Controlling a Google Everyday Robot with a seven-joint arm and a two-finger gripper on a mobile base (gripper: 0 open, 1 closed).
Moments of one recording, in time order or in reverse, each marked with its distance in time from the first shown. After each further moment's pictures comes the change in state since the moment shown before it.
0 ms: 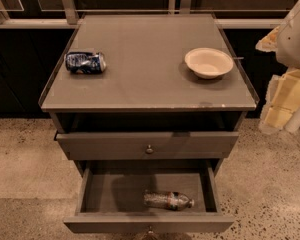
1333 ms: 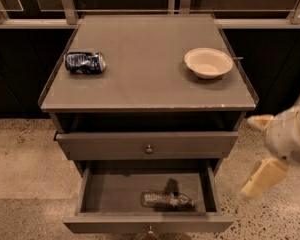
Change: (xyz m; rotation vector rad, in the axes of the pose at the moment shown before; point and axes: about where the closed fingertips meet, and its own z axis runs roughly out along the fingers) arm 0.043 0.075 0.122 -0.077 -0.230 0.204
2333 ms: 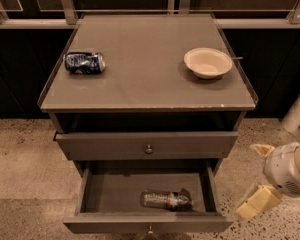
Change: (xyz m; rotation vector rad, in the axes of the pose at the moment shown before) arm 0.051 0.022 0.055 -0.016 -0.065 0.144
